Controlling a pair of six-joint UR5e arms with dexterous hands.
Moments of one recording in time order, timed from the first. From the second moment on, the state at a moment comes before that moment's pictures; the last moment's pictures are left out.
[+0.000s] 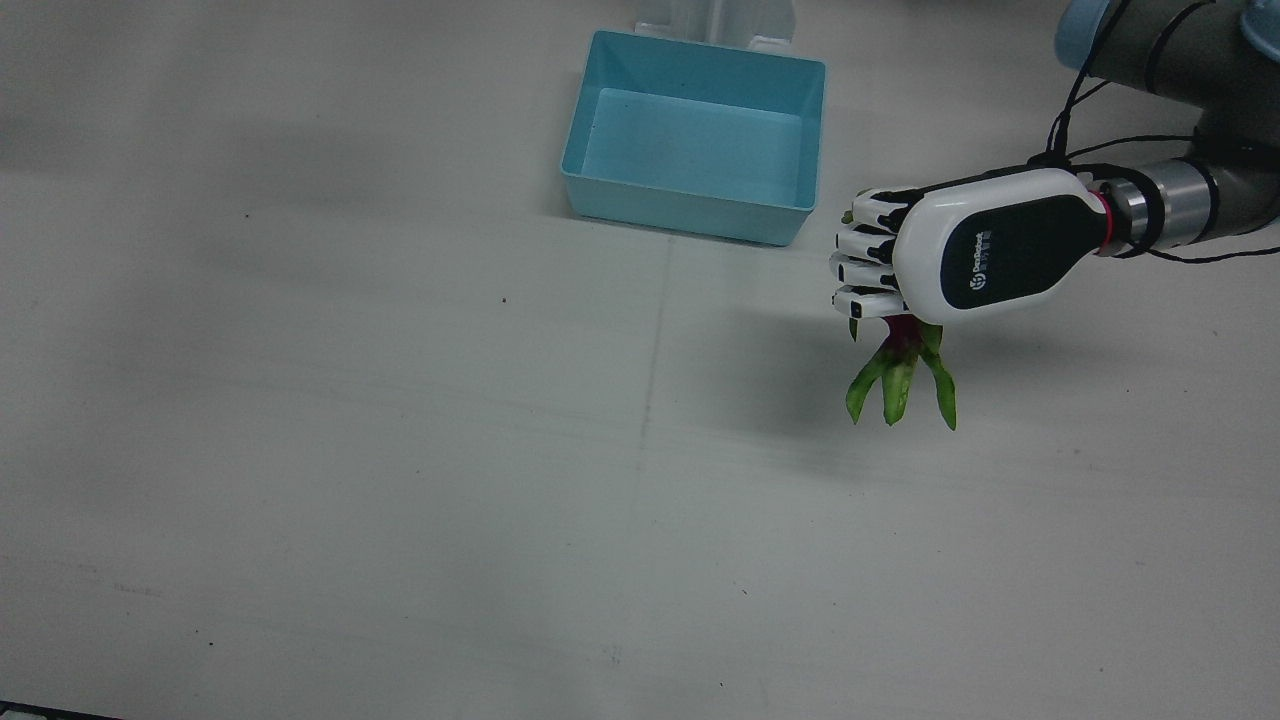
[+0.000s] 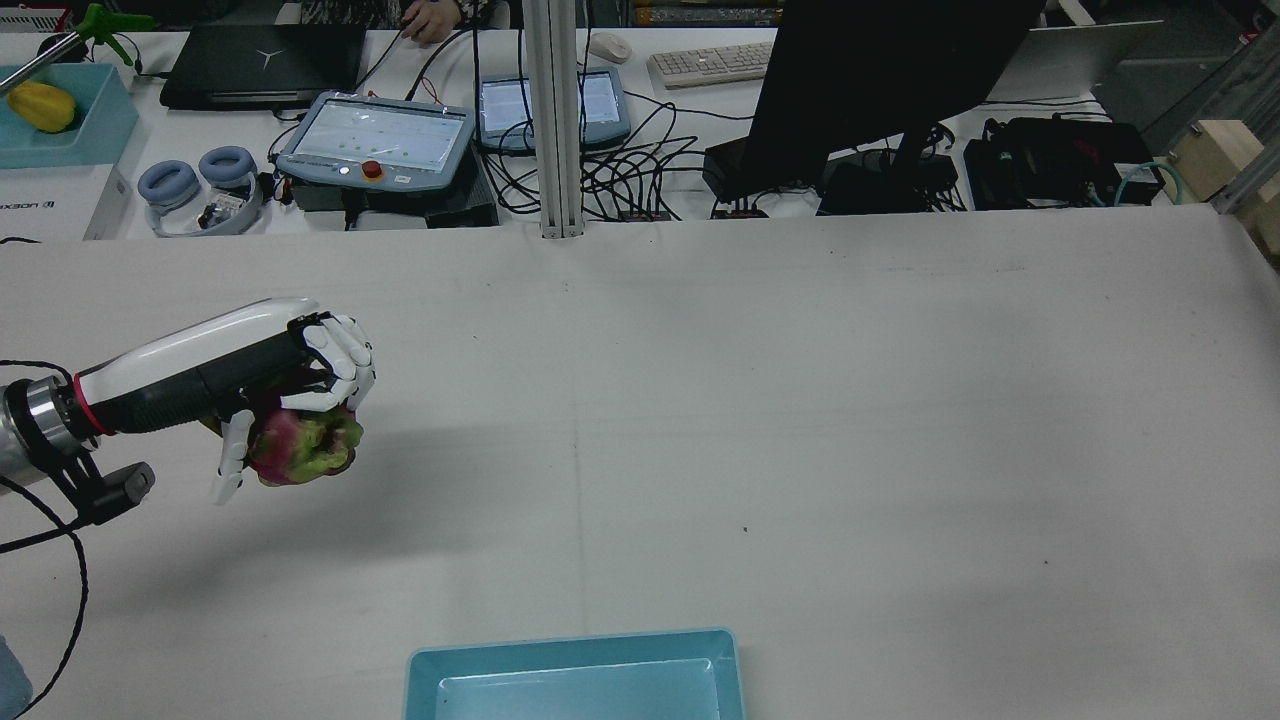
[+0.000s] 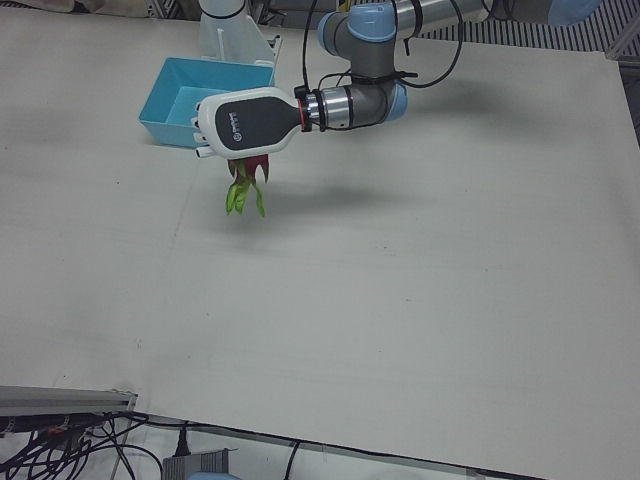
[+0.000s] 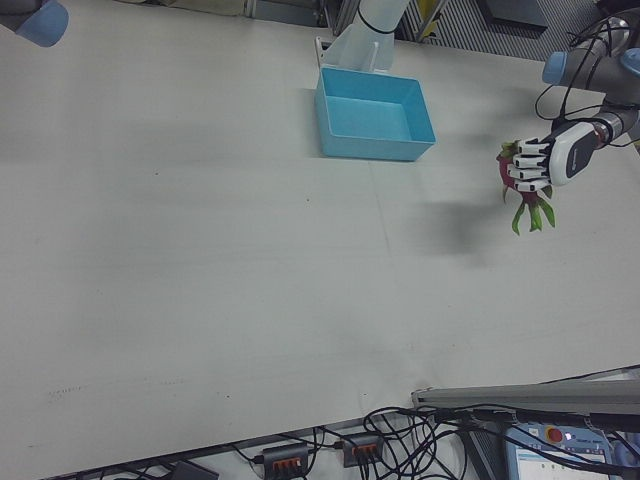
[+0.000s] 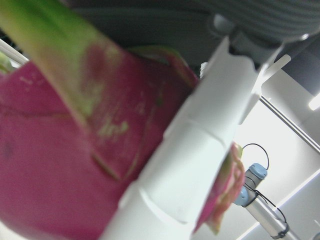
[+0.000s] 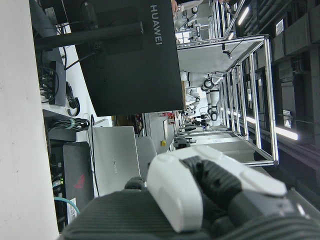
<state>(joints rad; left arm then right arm) -0.73 -1.80 -2.01 -0.11 1.74 0.97 1.53 -1.64 1.65 -3.27 -1.57 0.14</state>
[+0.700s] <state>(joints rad) -0.44 -1.89 -2.00 -0.14 1.74 0.94 1.53 -1.64 1.65 -3.27 -1.57 0.13</state>
